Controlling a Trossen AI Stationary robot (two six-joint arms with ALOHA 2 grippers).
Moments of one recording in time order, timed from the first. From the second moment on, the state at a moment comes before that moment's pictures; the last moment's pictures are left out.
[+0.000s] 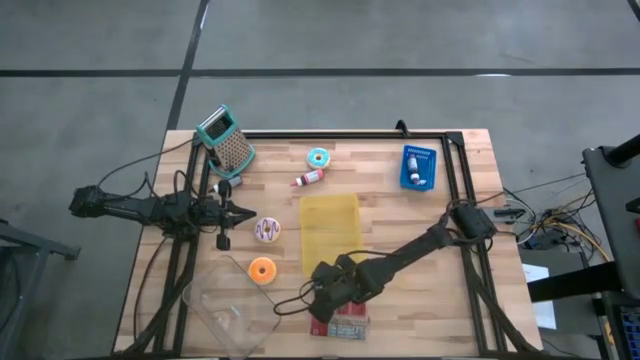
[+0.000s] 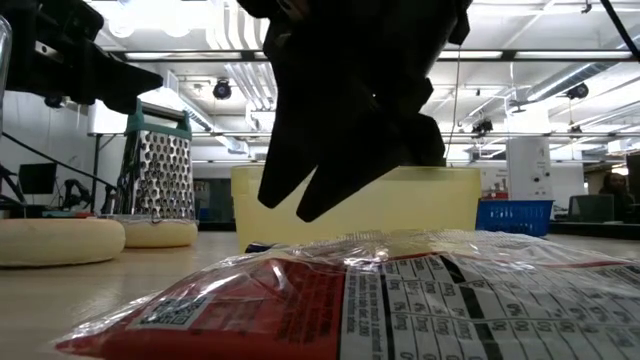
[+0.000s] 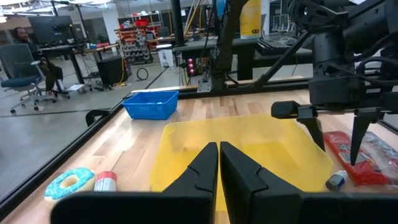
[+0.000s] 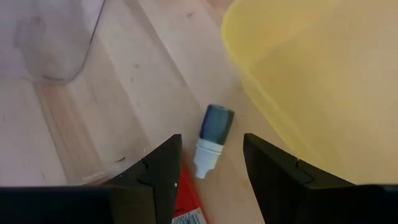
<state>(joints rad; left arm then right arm) -0.16 0.21 0.09 0.05 -0.22 0.11 0.45 2.16 1.58 -0.49 0.30 0.99</state>
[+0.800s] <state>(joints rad) -0.16 0.21 0.09 0.04 -0.21 0.11 0.40 2.19 1.56 -0.46 0.19 0.97</state>
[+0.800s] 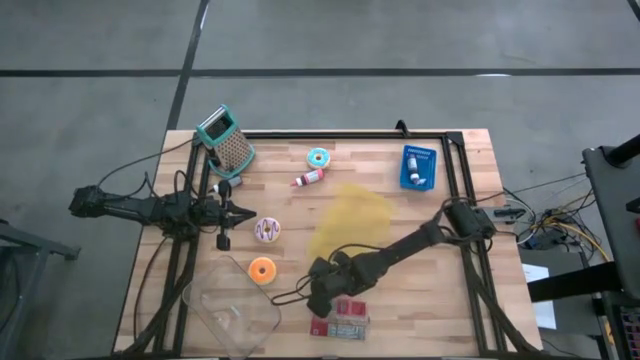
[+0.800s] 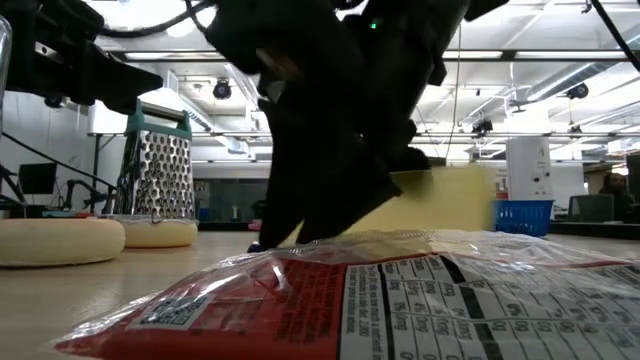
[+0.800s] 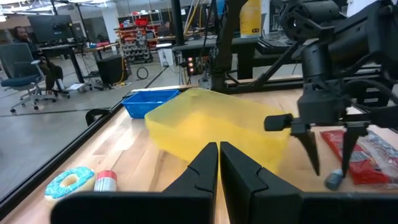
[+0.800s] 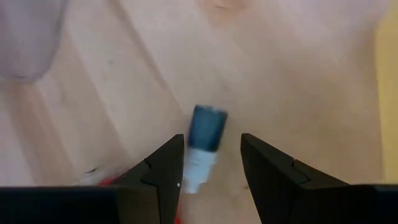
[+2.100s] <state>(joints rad) -0.16 0.21 0.09 0.04 -0.21 0.11 0.39 2.18 1.57 -0.45 0.15 0.98</state>
